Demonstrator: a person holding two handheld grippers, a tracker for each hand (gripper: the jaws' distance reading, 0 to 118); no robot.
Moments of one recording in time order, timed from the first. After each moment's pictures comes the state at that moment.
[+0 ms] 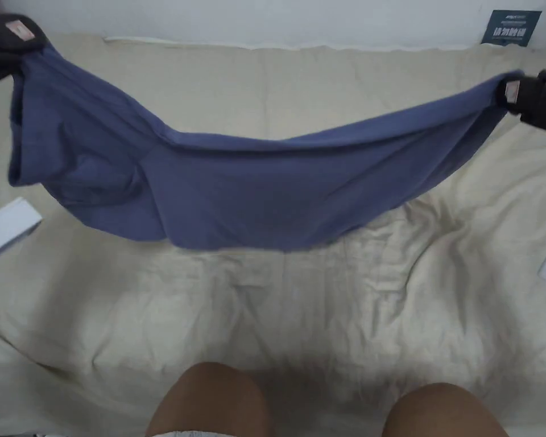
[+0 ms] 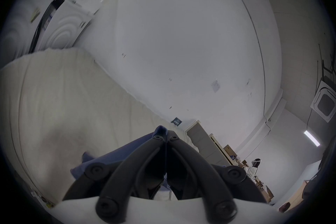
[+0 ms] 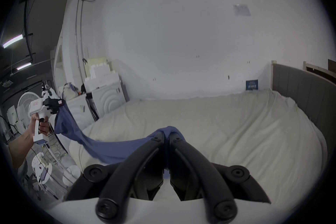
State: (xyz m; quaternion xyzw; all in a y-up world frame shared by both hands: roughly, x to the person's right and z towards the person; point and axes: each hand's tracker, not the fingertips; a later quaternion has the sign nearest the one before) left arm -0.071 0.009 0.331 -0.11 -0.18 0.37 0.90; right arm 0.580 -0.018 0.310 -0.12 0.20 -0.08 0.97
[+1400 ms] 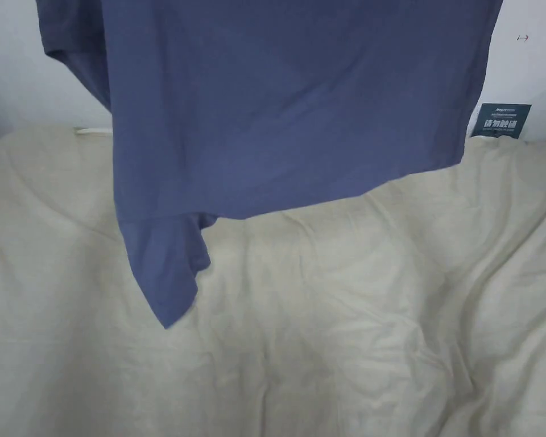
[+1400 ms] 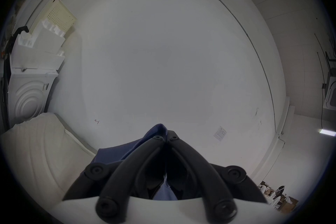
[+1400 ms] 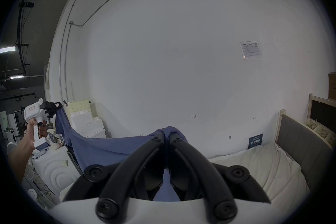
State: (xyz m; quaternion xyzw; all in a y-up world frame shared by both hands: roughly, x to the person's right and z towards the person) left arm -0.053 0.345 -0.021 0.02 -0.12 0.34 0.93; right arm 0.578 0.290 -0.024 -0.02 0.17 -0.10 0.98
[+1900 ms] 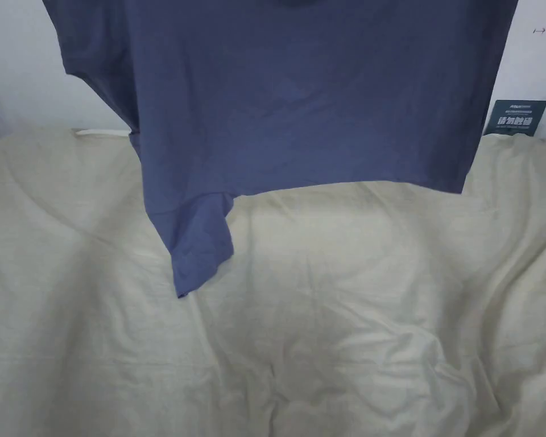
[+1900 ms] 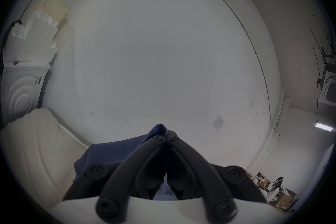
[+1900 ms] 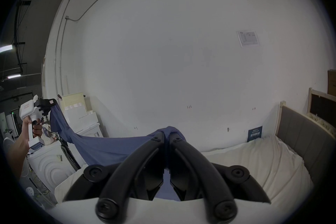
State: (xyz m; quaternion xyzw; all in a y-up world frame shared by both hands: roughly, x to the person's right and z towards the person) left arm -0.044 0.276 -0.044 0.00 -0.16 0.33 0.93; right arm 0.586 0.209 -0.056 -0.05 0.16 -0.10 0.98
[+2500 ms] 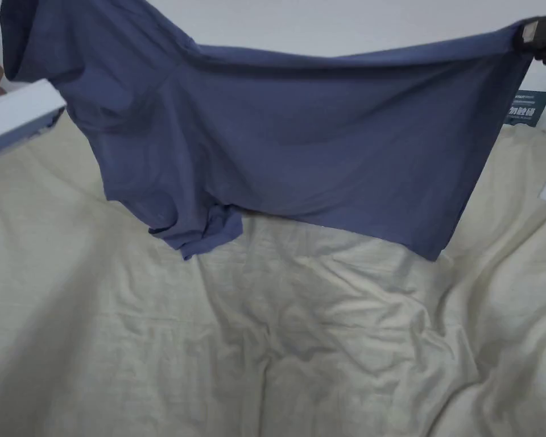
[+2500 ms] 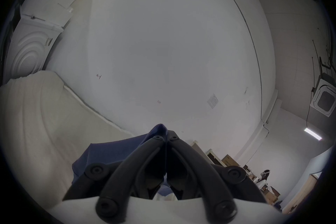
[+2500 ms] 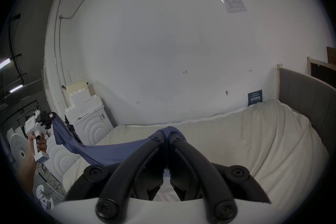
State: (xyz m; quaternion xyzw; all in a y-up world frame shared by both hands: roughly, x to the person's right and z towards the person) left arm -0.043 0.086 0.071 -0.06 -0.21 0.36 0.91; right arm 0.626 0.052 0.025 -0.12 0.17 -0.14 0.97
